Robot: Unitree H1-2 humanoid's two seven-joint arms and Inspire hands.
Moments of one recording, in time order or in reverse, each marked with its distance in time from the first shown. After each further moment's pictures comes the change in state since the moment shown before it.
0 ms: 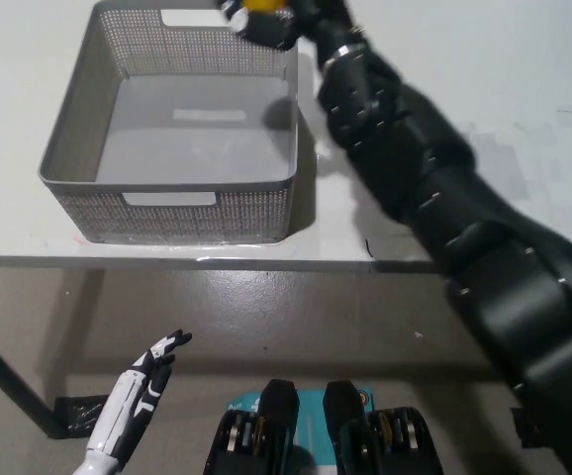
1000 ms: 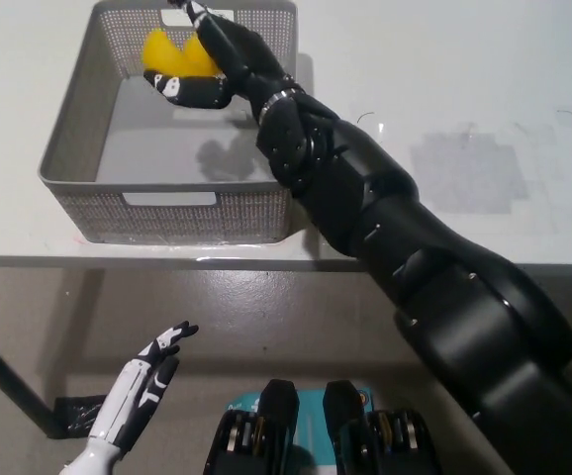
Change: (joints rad) left_arm -0.029 0.022 -0.010 -0.011 0.020 0.016 -0.026; right_arm 0.000 0.084 0.040 0.044 -0.003 0.069 0.131
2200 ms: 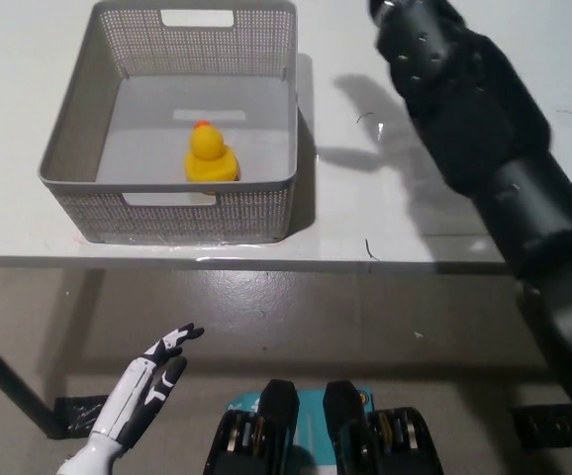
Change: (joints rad) left_arm -0.014 0.022 -0.020 -0.001 0.020 0.035 -0.016; right_arm 0.142 -0.261 -0.108 -0.575 0.014 0.057 0.107
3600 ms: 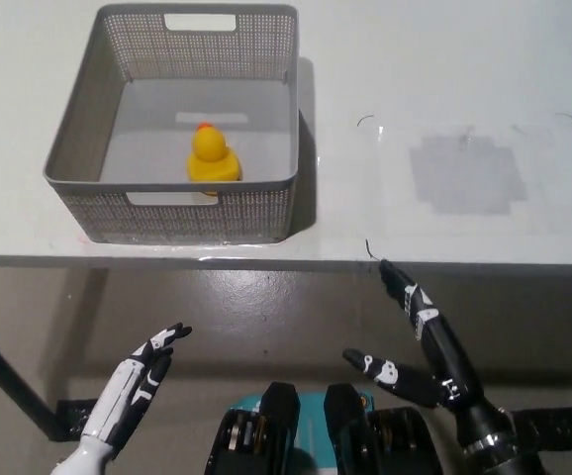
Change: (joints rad) left_arm 0.010 -0.007 0.029 0.021 -0.047 -0.024 0.000; right_arm 1.116 0.042 -0.038 -0.611 0.353 -0.207 0.136
